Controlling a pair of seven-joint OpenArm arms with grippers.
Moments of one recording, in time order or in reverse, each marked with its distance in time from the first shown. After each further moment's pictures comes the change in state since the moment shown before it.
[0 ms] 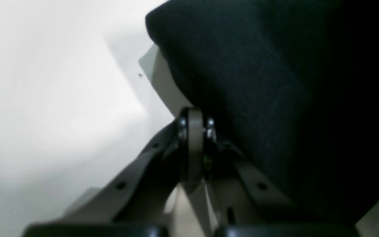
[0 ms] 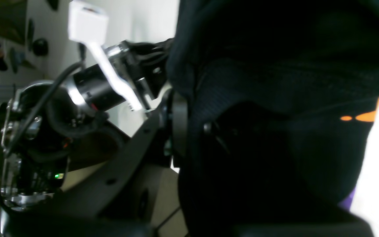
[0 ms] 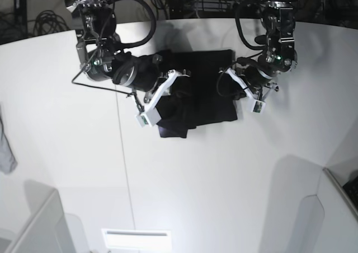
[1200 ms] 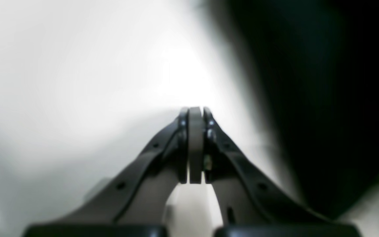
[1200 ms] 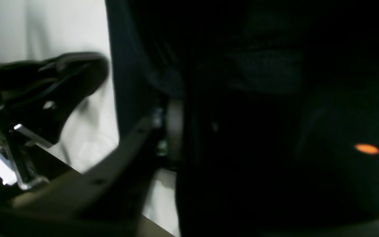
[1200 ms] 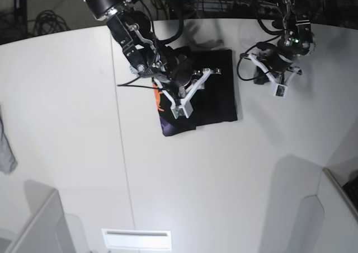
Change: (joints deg) left arm 8.7 -3.6 -7.8 6.9 0.3 0.4 1.4; right arm 4.1 -5.0 -15.6 -19.6 -14.4 -7.5 13.6
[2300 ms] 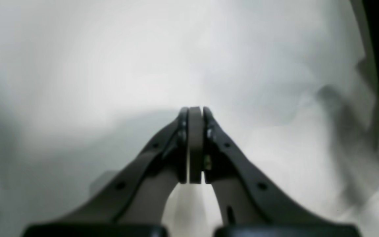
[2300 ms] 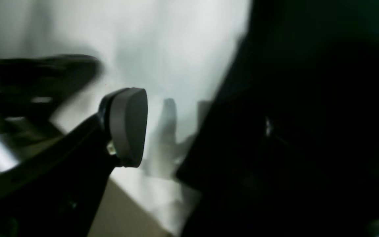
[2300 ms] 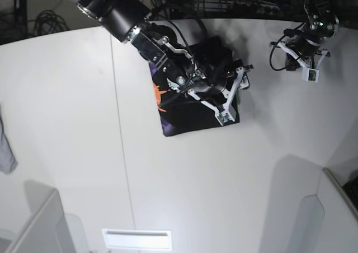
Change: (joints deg) left arm 6.0 0.4 -15.9 1.6 -0.2 -5.4 0.2; right arm 12.7 -4.6 -15.3 -9.6 0.1 0.0 -0.8
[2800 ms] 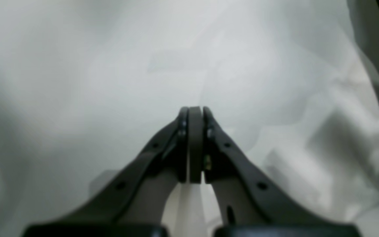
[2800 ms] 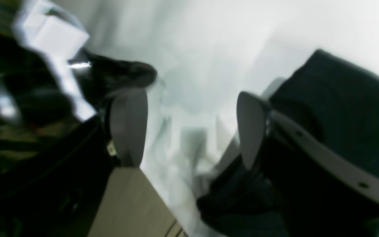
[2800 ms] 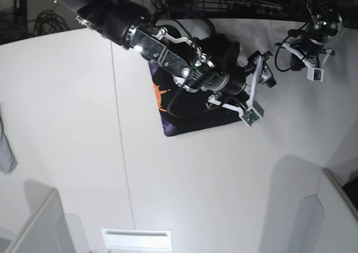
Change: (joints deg) left arm 0.0 0.0 -1.9 -0.1 0.0 -0.2 0.0; right arm 3.8 1.4 -7.1 15.7 0.5 0.1 -2.6
